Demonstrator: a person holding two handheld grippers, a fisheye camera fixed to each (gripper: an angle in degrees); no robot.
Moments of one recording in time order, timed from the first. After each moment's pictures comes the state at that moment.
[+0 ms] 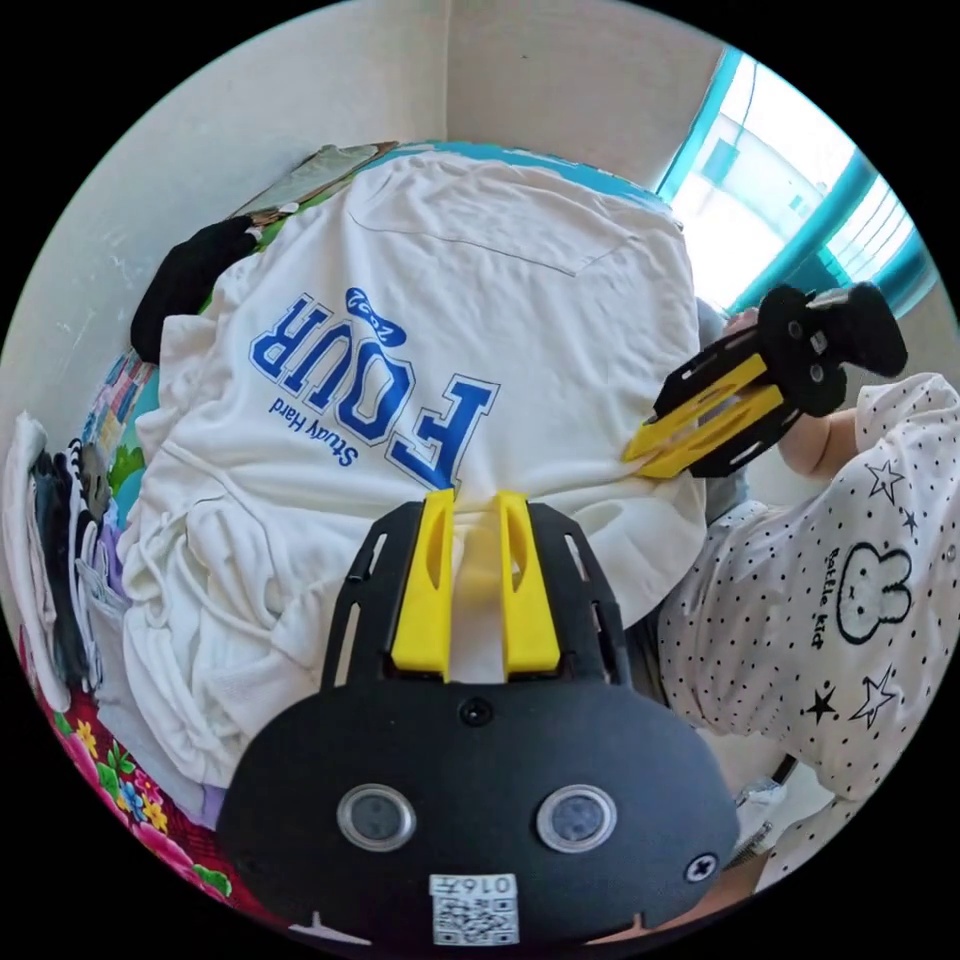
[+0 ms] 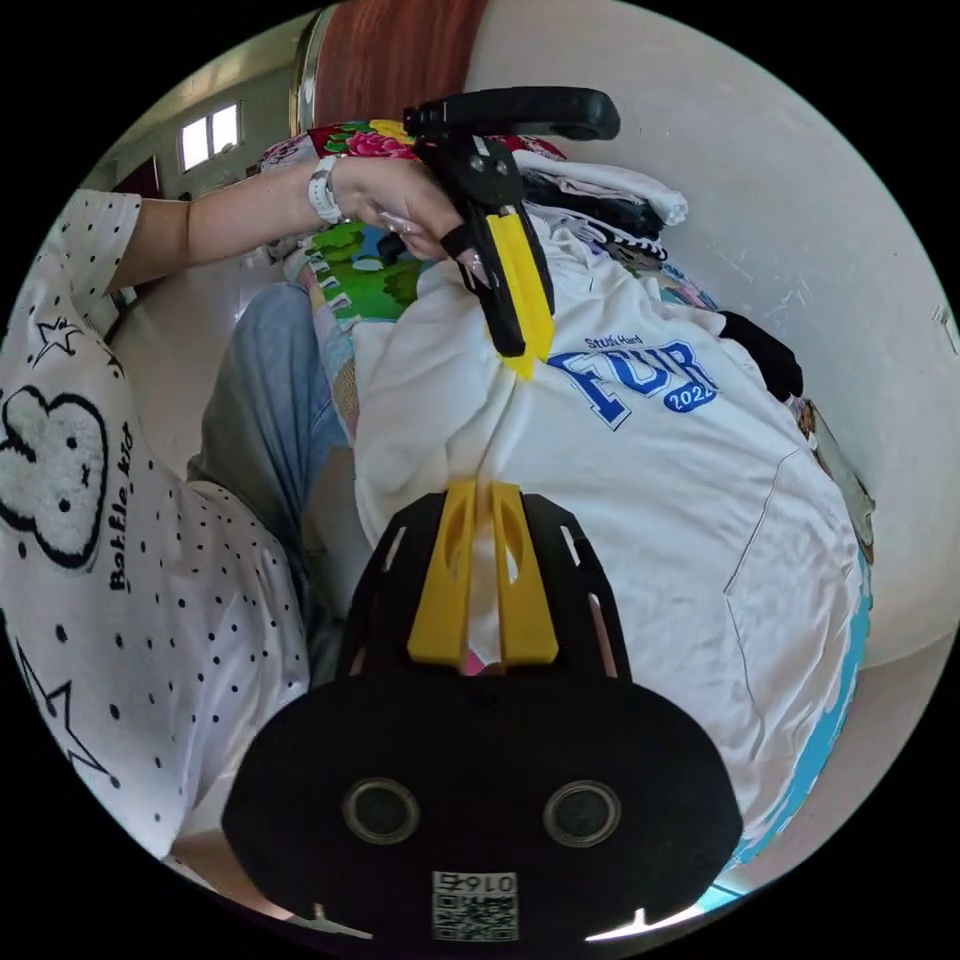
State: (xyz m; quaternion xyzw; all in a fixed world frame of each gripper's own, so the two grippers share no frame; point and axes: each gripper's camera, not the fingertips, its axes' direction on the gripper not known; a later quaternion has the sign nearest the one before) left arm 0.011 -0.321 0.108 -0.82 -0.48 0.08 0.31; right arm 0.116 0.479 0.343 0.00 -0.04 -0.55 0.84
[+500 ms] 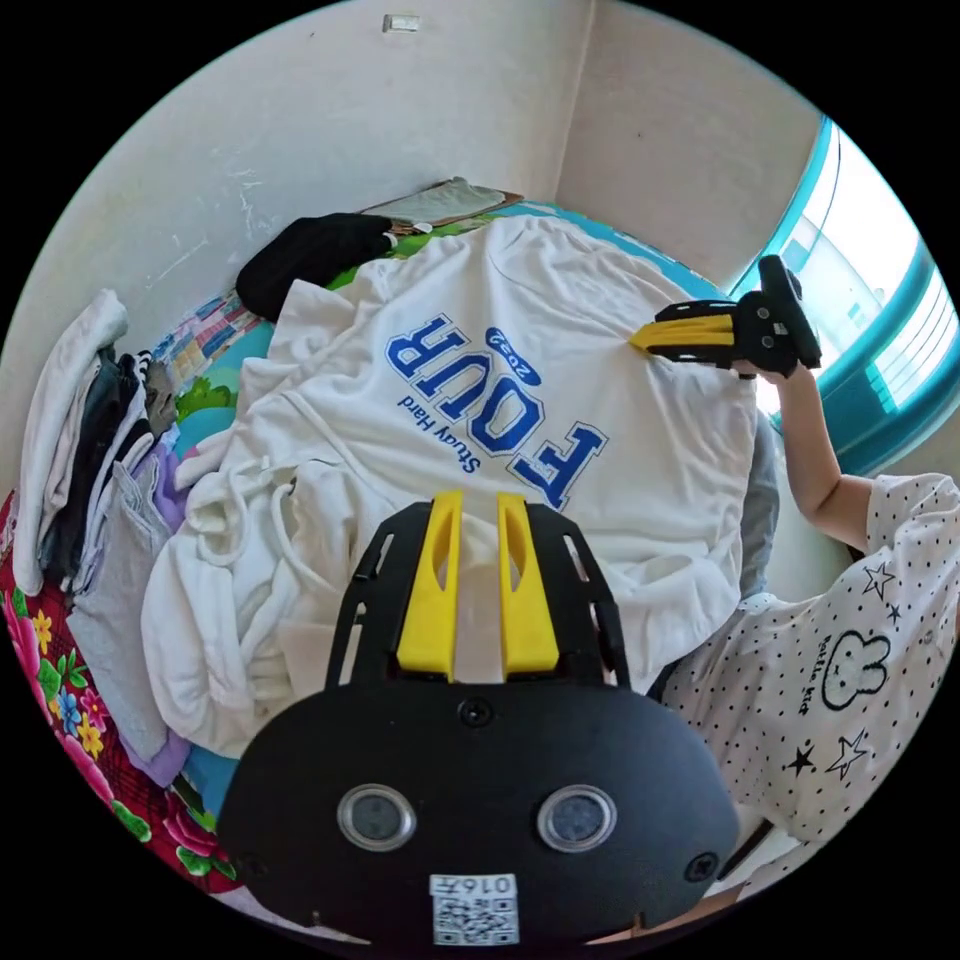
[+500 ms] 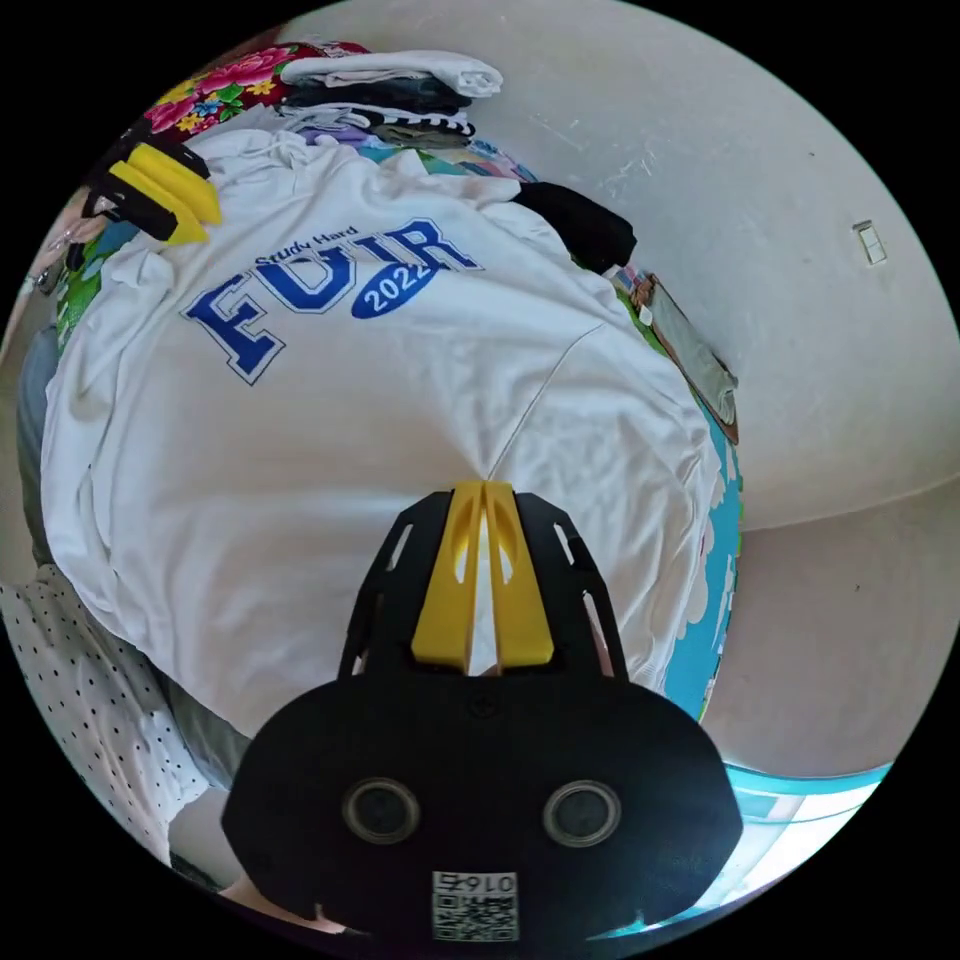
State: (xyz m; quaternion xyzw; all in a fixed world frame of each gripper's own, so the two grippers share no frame) left arm 0.023 -0.423 0.102 -0.73 -0.58 0.09 0.36; right arm 0.164 0.328 0.382 0.01 0.21 -0.42 0.88
